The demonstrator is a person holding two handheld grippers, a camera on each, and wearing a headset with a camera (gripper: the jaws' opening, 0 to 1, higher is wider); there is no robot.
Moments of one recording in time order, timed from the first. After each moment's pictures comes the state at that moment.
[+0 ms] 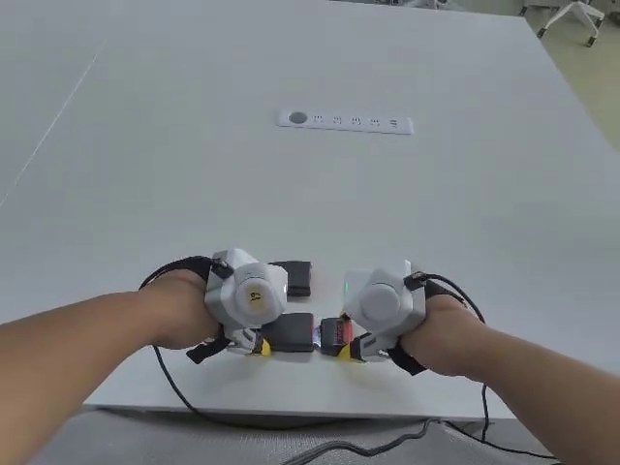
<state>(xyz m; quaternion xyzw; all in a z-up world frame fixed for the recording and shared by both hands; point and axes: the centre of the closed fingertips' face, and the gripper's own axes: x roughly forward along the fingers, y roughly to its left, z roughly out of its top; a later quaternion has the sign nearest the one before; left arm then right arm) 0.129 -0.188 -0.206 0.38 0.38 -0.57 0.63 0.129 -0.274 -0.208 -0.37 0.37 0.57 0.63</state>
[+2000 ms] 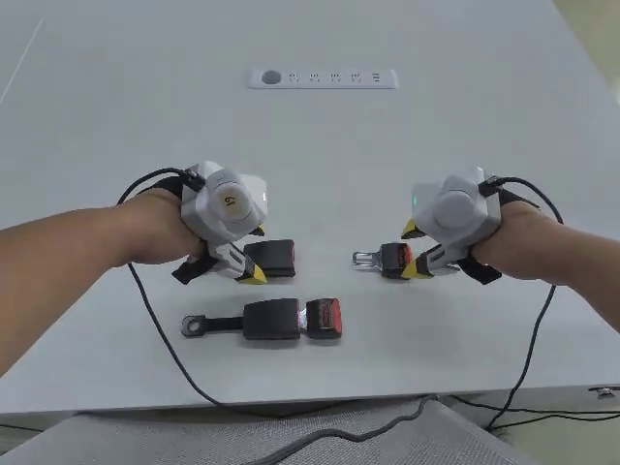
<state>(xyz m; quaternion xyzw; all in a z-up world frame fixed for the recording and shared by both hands) 0.216 -0.200 -0.196 0.35 0.37 -0.57 0.64 0.213 -0.385 -0.197 -0.40 0.39 0.54 0.63</state>
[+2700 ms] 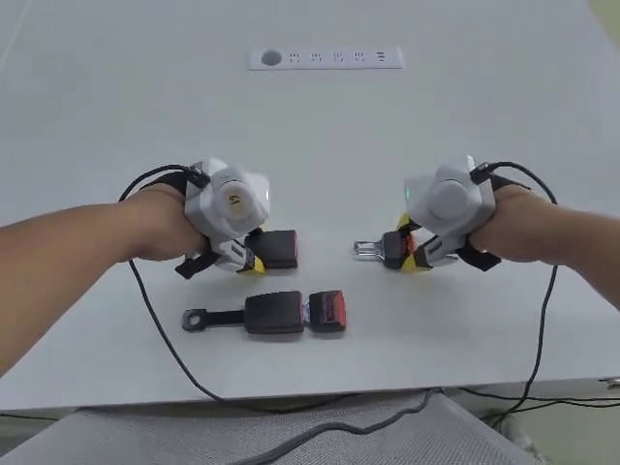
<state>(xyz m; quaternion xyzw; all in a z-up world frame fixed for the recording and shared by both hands) 0.217 -0.196 -0.210 0.36 0.38 -0.57 0.63 0.211 -0.376 -0.206 -0.41 0.39 0.57 0.60</state>
